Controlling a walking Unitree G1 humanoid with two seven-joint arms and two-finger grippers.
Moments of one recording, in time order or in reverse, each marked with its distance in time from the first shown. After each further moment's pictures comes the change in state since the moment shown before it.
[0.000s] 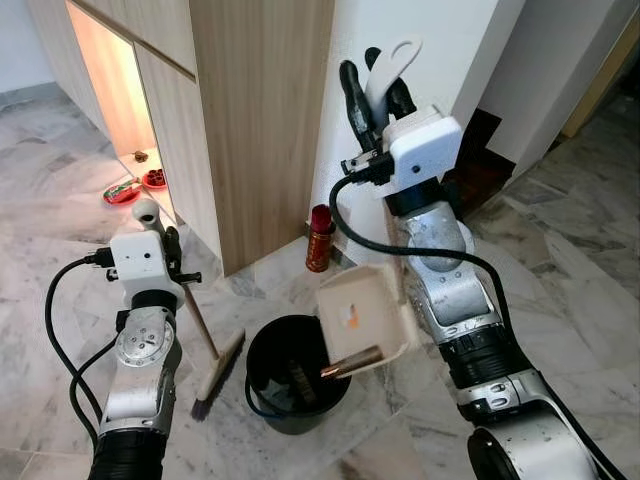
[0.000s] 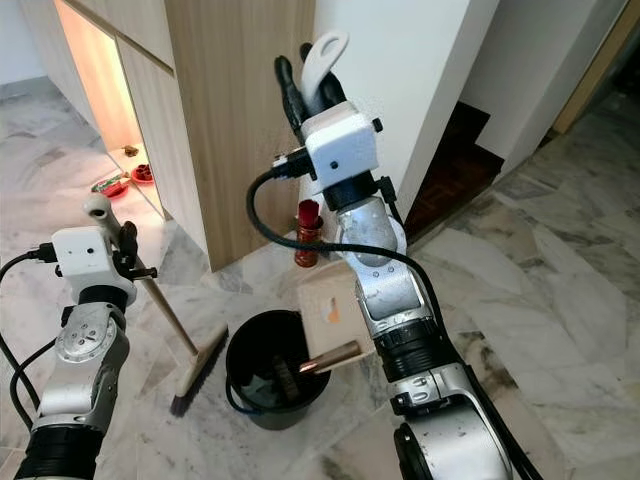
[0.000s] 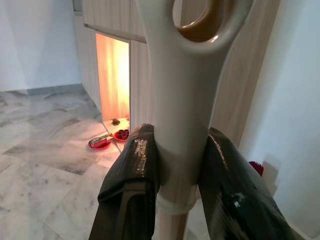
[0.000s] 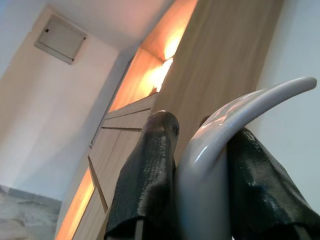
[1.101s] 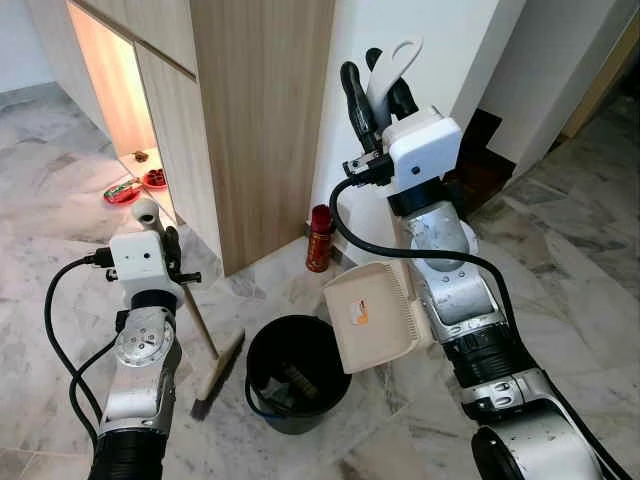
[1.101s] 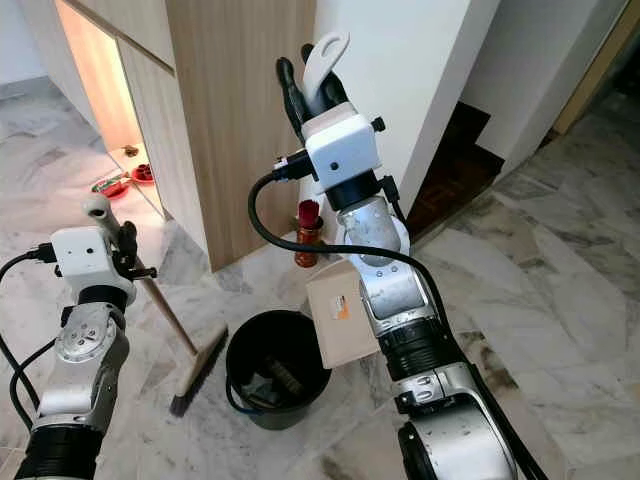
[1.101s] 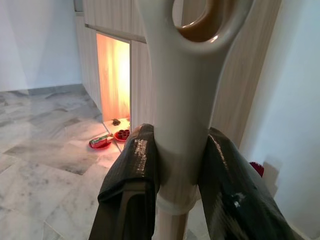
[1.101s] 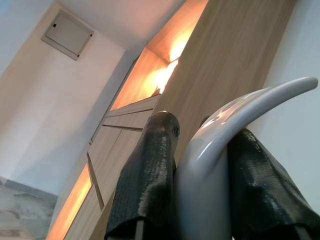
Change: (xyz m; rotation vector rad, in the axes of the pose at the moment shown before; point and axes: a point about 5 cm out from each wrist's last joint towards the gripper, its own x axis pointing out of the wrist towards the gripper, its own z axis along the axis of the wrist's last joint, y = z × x) left arm 0.000 0.000 0.000 -0.001 -0.001 0.001; right arm -0.001 -0.001 0.001 -0.056 -0.011 0.037
